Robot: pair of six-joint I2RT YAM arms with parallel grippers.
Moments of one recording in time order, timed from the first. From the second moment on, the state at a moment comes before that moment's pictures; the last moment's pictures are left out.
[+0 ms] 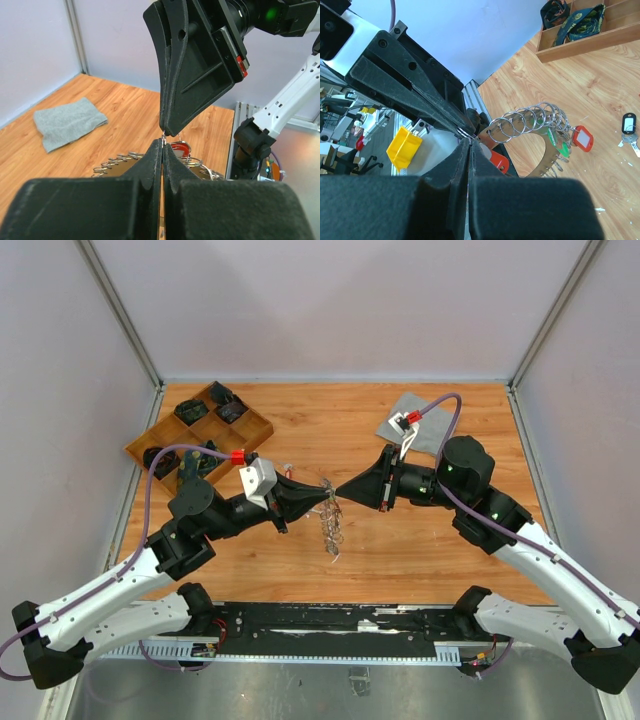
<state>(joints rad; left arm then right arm) -0.92 0.77 0.77 0.17 0.28 -0.09 0.77 0.94 1.04 -0.17 -0.52 0.63</state>
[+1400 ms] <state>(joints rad) -0.92 0.73 0.73 0.28 0.34 -0.15 0.79 0.83 1.02 -0.18 -0.49 0.36</state>
